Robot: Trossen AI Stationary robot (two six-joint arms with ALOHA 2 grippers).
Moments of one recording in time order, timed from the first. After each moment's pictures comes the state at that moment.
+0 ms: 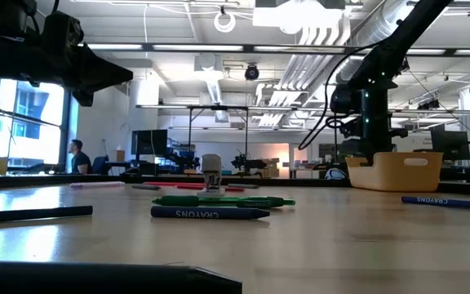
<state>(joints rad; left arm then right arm) 0.19 0.46 0.01 0.46 -0.25 -0.13 -1.00 1.64 0.98 -0.68 0.28 0.06</state>
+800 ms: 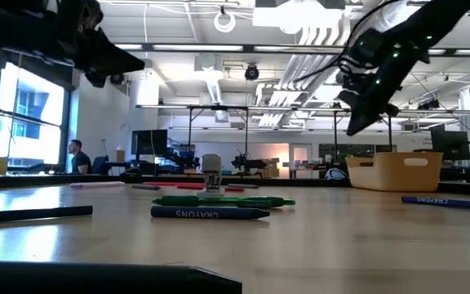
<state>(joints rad) 0.19 0.60 0.25 0.20 -0.20 -0.04 -0.87 1.16 0.73 -0.36 0.06 0.01</state>
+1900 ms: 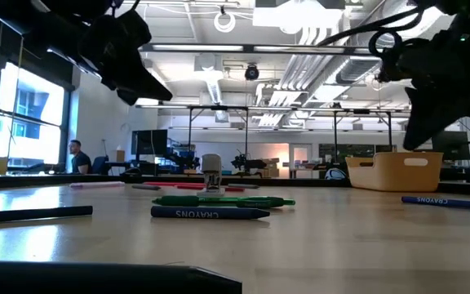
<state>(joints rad) 0.19 1.06 0.45 0.14 -0.03 -0.07 0.38 1.21 0.67 -0.72 0.41 1.15</state>
